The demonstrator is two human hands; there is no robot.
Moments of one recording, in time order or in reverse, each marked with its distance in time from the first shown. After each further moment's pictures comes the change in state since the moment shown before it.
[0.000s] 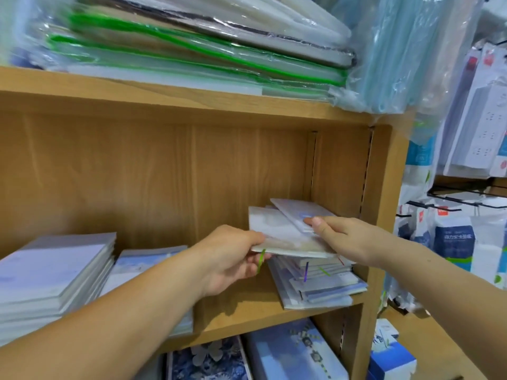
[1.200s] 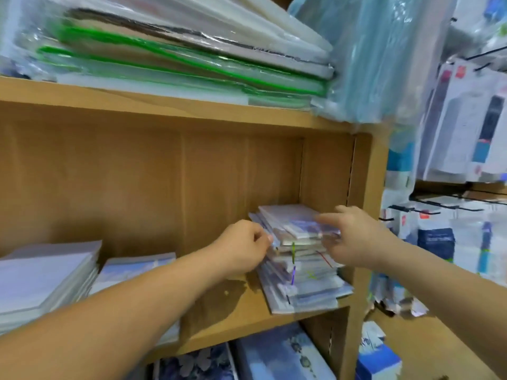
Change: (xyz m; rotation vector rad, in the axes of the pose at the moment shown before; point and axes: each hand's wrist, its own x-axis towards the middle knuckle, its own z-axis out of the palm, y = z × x) left_hand 0.041 0.000 0.012 0.974 0.080 0.595; right_hand -0.009 0.013 -0.014 -0.323 0.227 -0.039
